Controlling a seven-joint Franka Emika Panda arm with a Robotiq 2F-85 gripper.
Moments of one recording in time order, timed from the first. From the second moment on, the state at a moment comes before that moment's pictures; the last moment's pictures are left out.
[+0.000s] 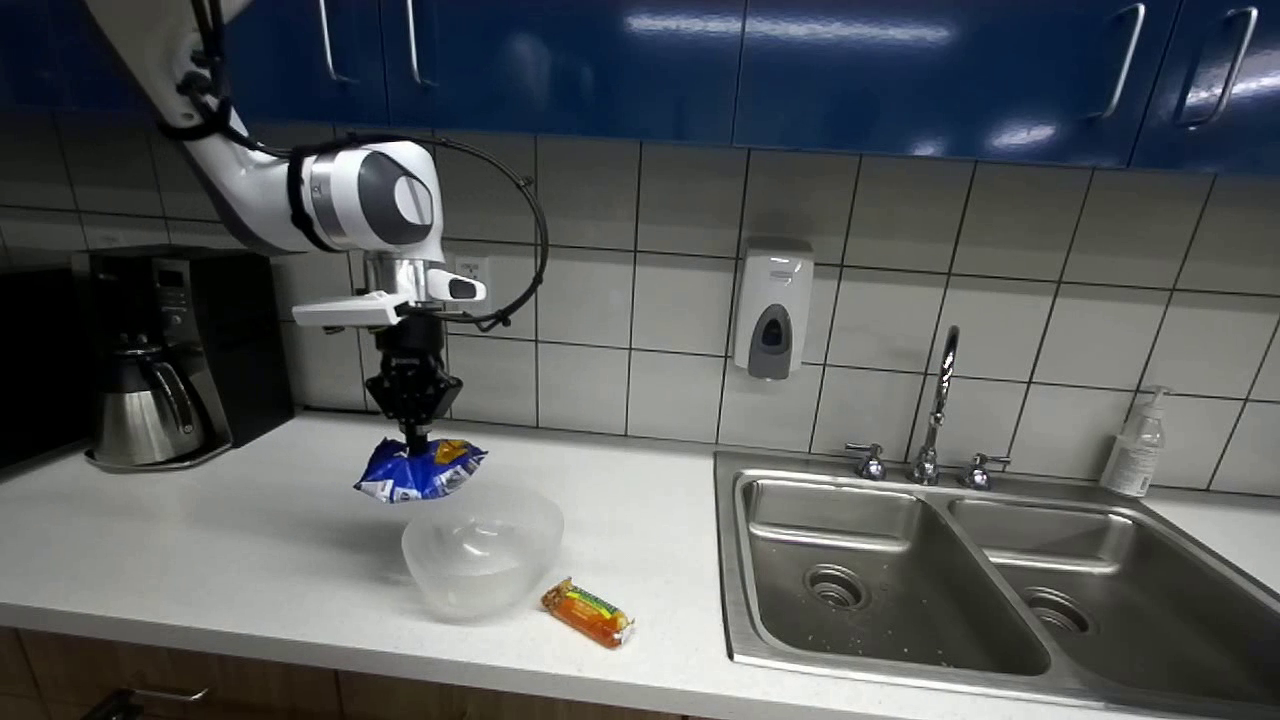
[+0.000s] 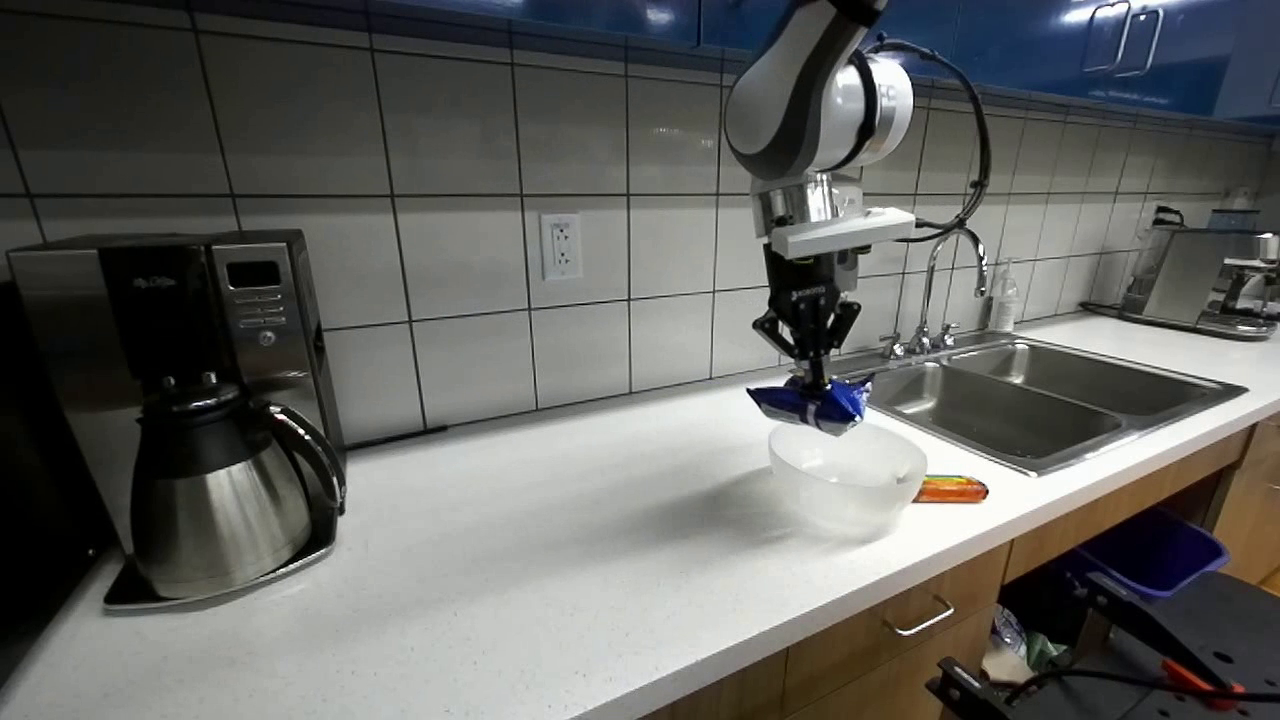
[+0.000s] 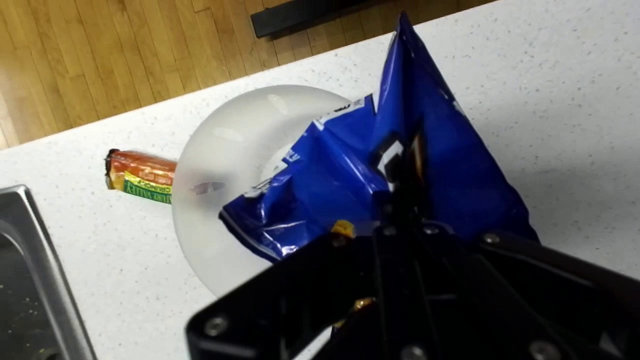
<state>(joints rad) 0.04 0.19 -0.08 -2.23 -0.13 2.22 0.25</state>
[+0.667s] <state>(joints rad) 0.00 0.40 -0.14 -2.14 -0.13 2.23 0.25</state>
